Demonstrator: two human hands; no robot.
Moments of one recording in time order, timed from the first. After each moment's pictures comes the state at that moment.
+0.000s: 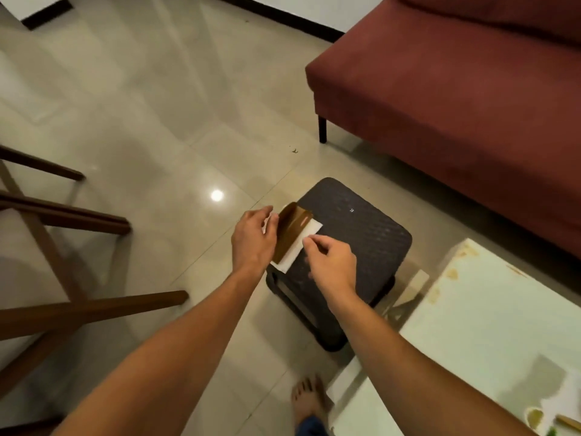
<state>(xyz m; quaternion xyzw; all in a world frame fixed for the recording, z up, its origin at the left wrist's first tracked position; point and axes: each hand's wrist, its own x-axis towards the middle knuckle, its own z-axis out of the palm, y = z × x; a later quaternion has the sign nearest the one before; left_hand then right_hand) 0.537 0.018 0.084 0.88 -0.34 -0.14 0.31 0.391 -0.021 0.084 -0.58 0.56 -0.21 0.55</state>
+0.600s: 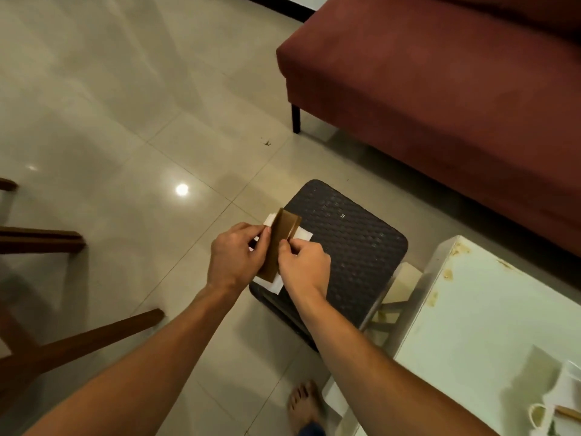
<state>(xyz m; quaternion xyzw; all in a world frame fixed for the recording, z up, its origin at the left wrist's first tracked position) 0.582 0.003 0.072 0.81 -0.52 -0.11 0.26 0.462 -0.037 0.079 -0.57 0.64 -0.17 0.49</state>
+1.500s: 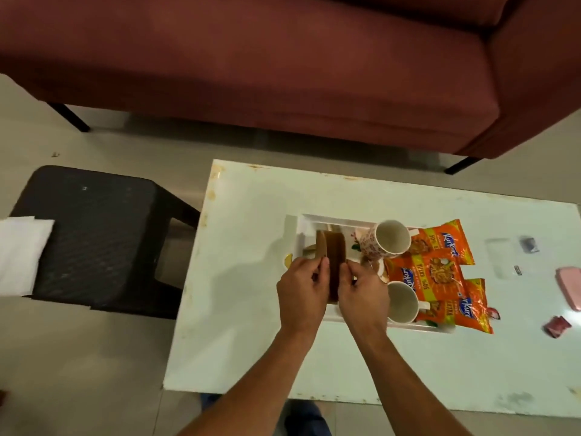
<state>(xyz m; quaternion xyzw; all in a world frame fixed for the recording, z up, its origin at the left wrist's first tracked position) 0.024 0.083 0.053 0.66 -0.59 -0.34 0.32 -0.076 0.097 0.071 -0.42 0.84 -0.20 0.26</state>
